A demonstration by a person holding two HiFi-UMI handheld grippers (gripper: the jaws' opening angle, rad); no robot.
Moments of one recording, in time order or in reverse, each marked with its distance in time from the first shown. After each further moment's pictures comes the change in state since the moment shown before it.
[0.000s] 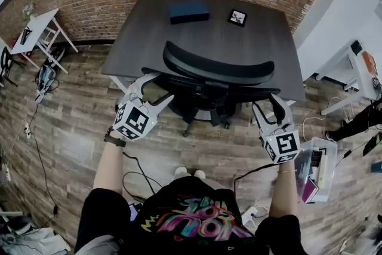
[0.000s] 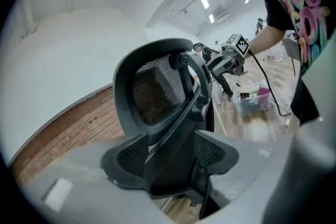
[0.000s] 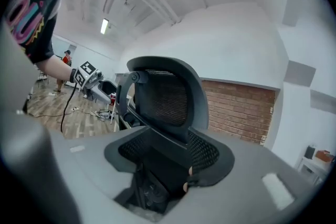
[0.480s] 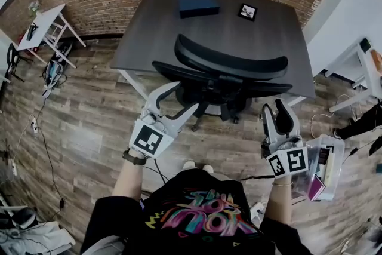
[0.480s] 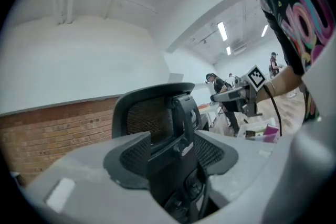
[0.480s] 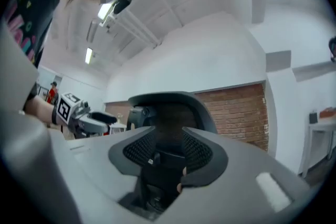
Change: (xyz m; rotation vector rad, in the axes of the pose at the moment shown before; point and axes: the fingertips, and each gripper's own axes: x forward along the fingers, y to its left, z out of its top) left arm -0.037 -0.031 0.078 -0.289 -0.288 0.068; right arm -0.033 0.031 0.052 0.242 -0.224 -0.074
